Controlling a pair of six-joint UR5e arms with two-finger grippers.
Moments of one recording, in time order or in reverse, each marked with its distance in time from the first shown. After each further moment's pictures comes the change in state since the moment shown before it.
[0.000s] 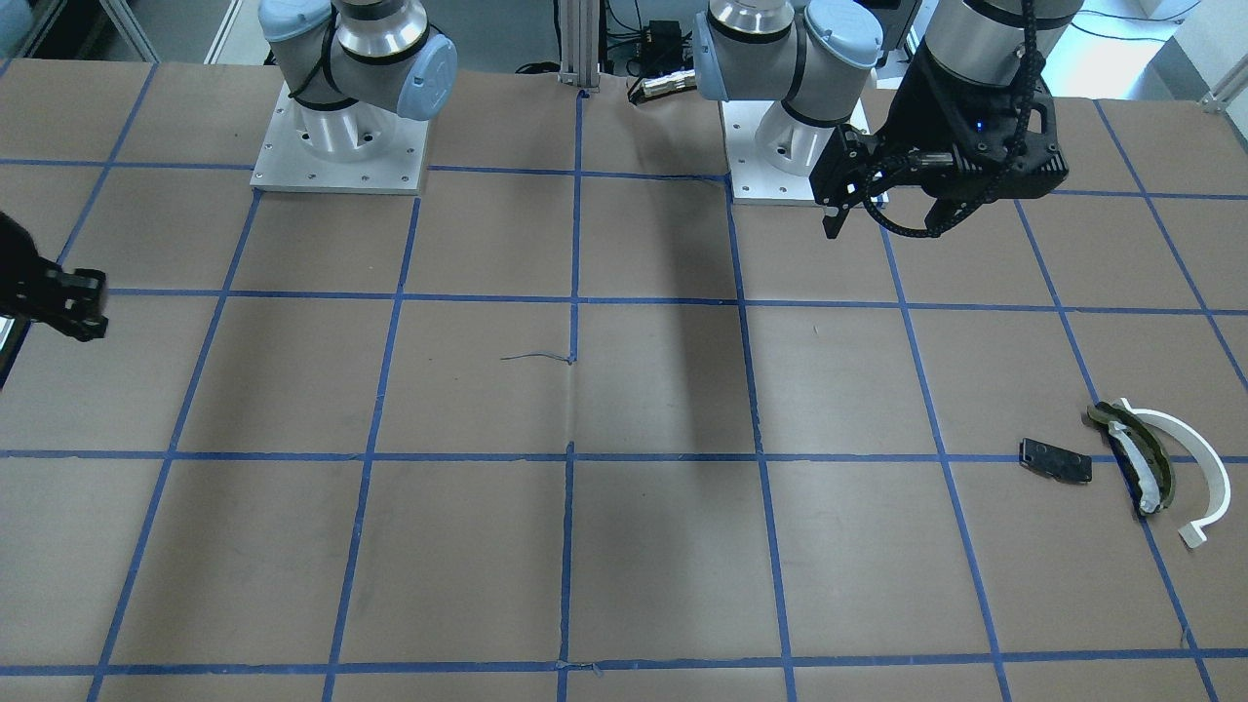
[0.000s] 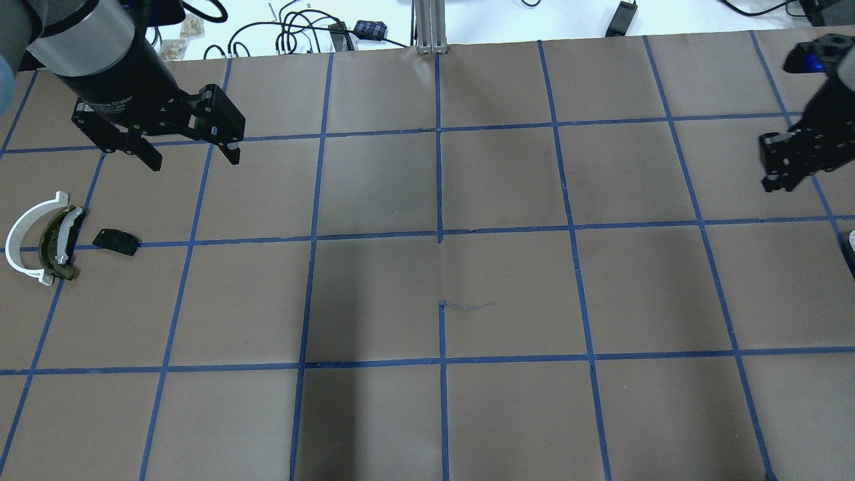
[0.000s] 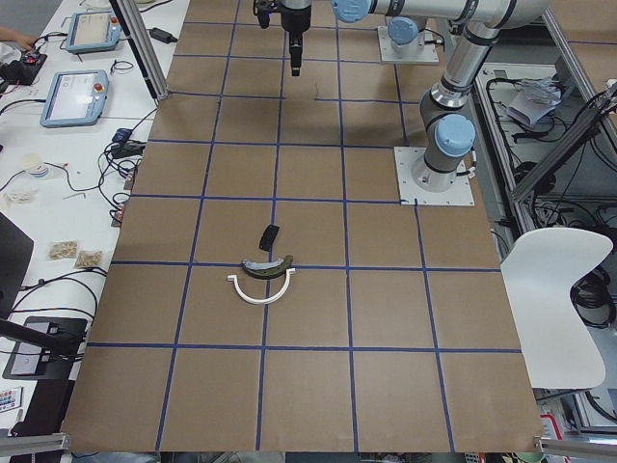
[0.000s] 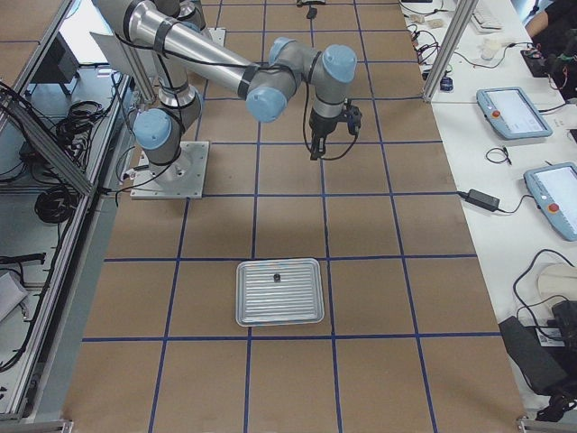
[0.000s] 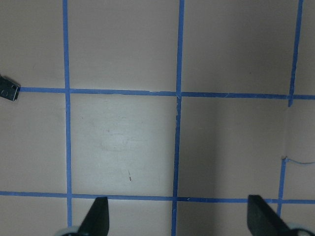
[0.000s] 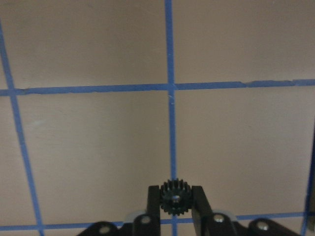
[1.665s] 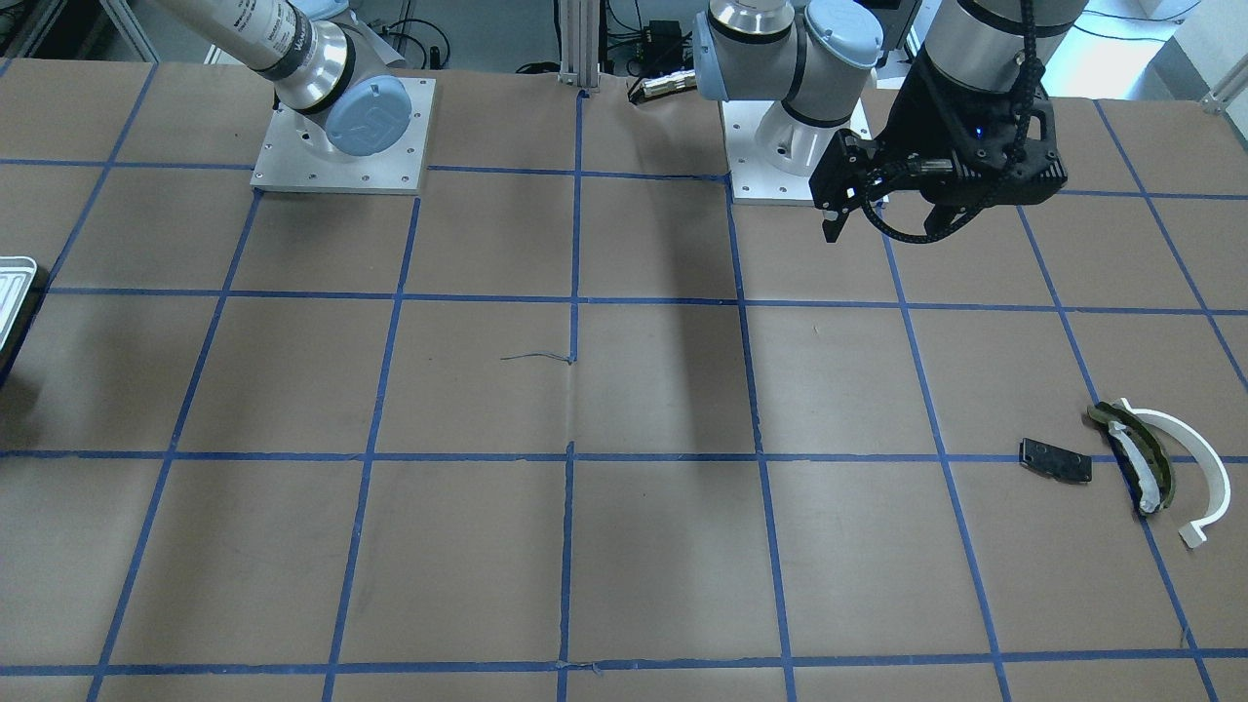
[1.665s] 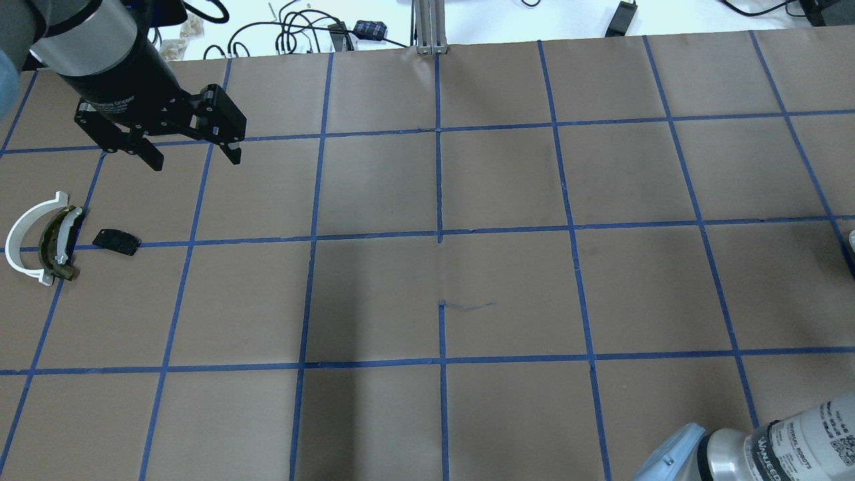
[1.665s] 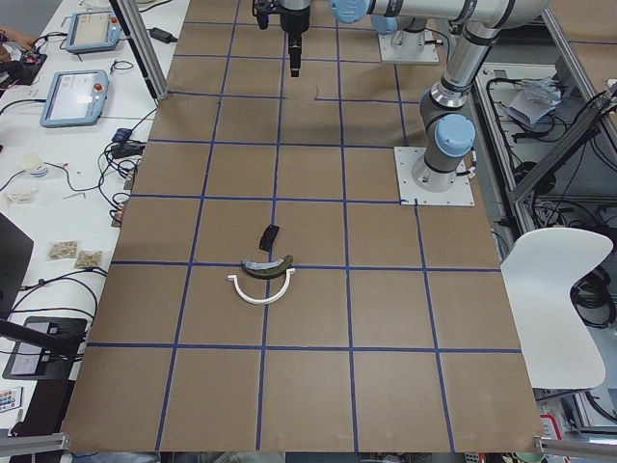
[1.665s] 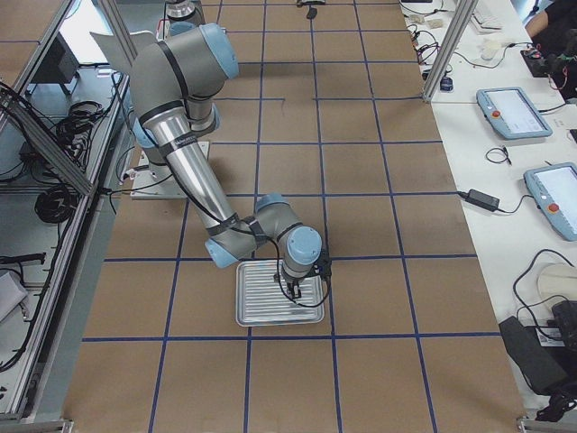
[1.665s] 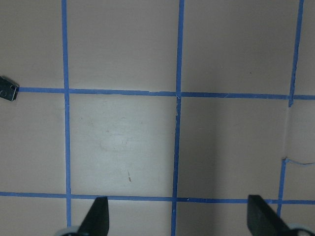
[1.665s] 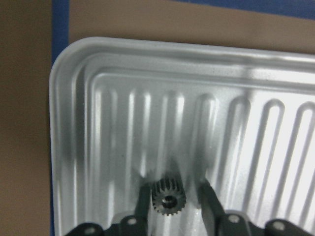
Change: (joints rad) left arm 0.000 -0.010 0.002 0.002 -0.001 0.000; right arm -0.645 0.436 0.002 -0.452 -0.002 -0.804
